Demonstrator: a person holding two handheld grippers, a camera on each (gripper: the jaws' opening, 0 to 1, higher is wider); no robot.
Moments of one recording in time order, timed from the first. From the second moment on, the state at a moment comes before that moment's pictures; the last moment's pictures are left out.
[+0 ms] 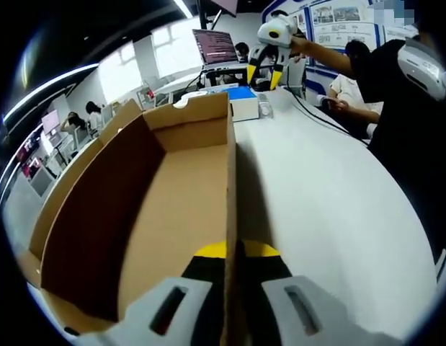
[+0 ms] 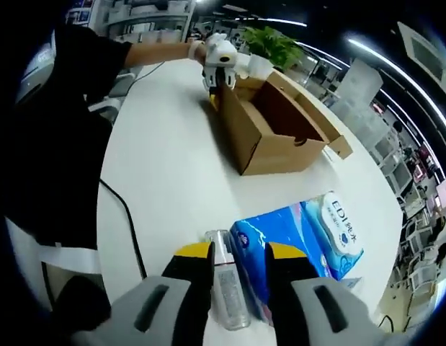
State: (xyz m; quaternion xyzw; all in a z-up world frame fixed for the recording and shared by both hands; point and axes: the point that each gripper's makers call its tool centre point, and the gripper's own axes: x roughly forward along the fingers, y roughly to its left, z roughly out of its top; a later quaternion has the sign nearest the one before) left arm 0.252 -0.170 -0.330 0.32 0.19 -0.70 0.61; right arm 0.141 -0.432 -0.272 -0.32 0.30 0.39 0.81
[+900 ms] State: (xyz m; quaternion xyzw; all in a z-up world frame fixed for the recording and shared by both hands) left arm 0.258 -0.166 -0.334 0.33 0.19 -0.70 0.60; right arm 0.204 -0.392 -0.238 -0.15 0.28 0.30 0.90
